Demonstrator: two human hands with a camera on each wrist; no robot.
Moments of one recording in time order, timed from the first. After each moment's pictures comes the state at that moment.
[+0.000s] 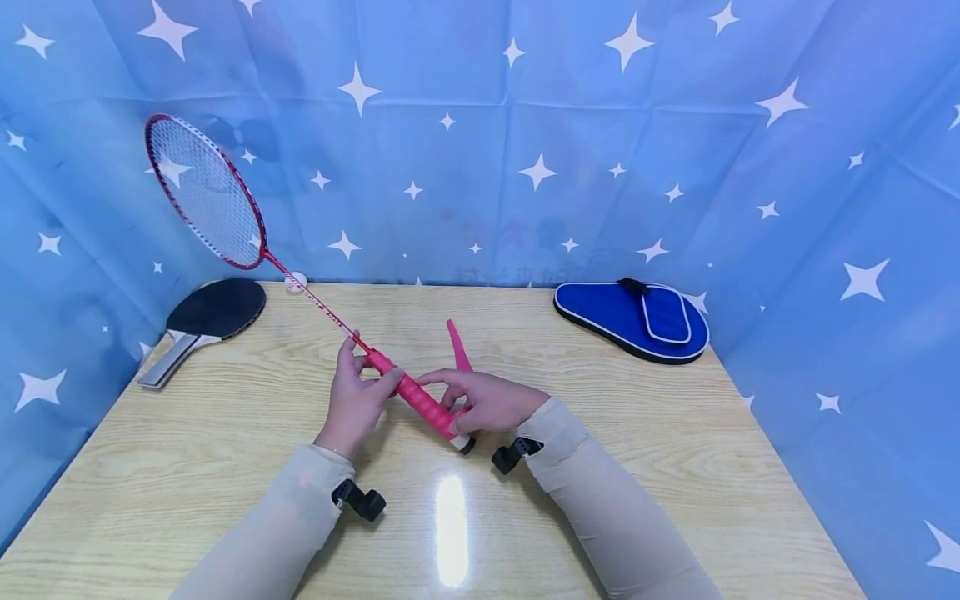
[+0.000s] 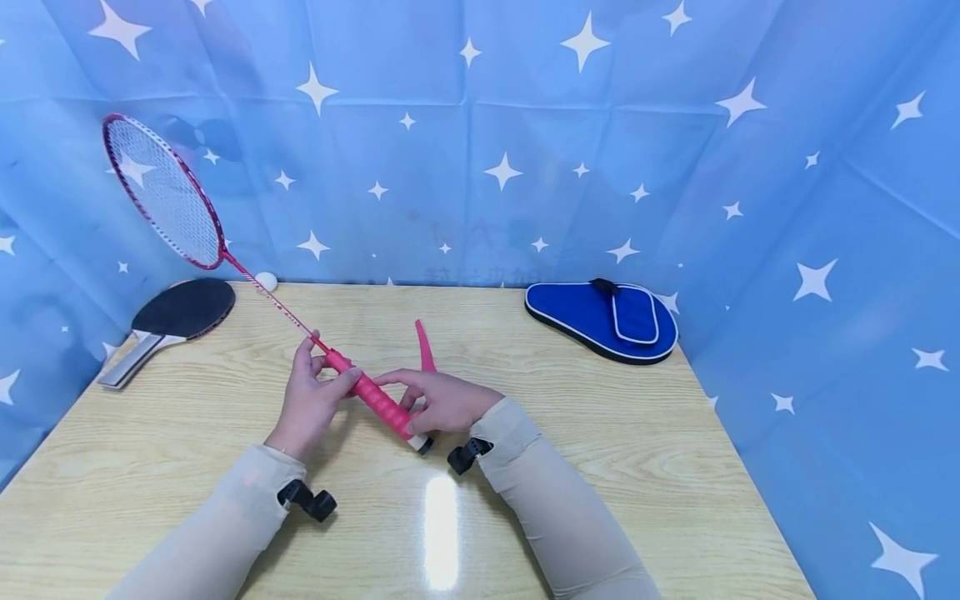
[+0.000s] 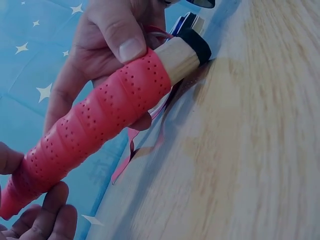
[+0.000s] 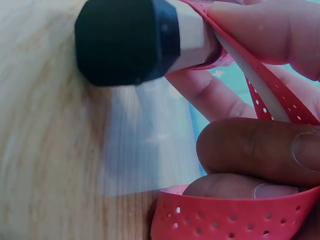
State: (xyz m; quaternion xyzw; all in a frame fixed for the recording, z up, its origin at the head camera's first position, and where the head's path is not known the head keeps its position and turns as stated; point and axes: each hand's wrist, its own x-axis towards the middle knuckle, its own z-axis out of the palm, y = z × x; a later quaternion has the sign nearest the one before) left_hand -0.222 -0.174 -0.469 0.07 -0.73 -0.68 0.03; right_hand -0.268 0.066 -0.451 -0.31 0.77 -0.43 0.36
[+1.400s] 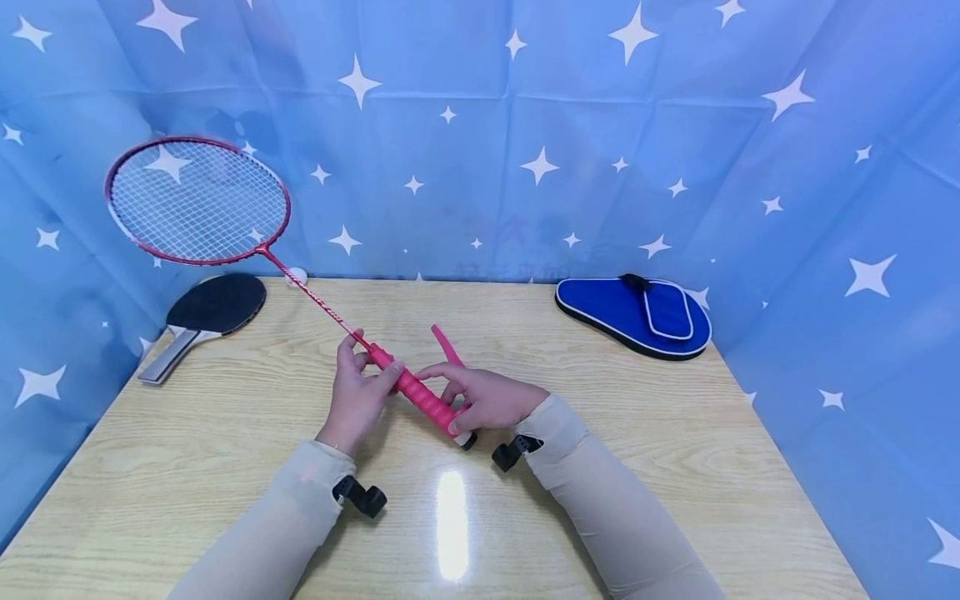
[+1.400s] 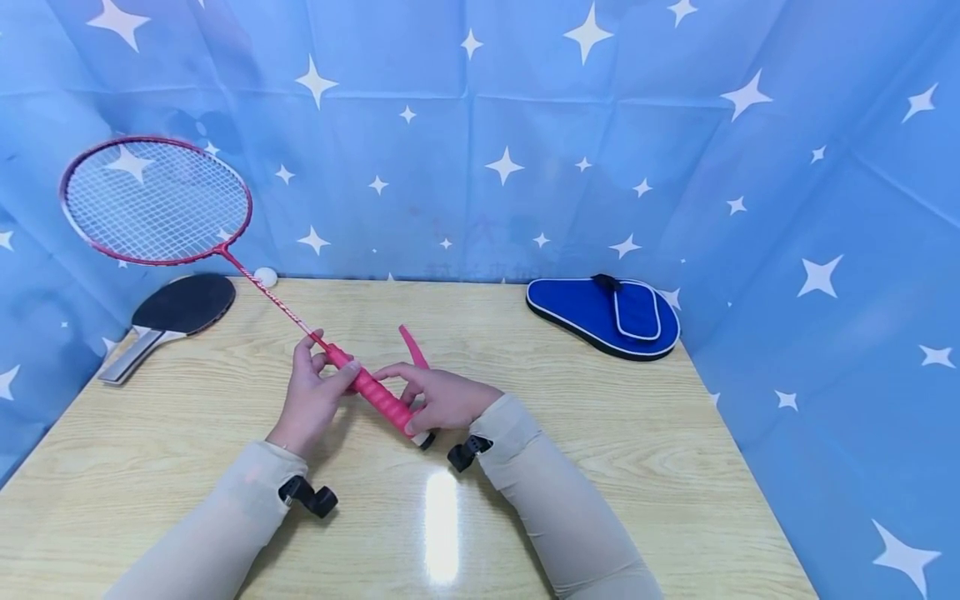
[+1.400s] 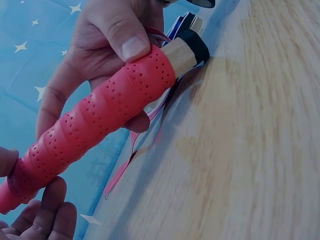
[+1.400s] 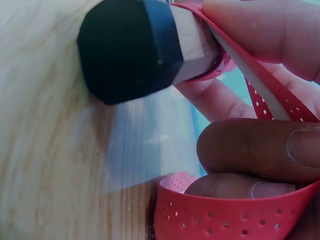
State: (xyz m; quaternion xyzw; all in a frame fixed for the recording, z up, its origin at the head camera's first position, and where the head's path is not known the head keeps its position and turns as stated) left_hand -0.223 -0.173 -0.469 0.06 -0.70 -0.71 0.03; right_hand -0.268 0.065 -0.448 -0.31 0.77 -0.42 0.36
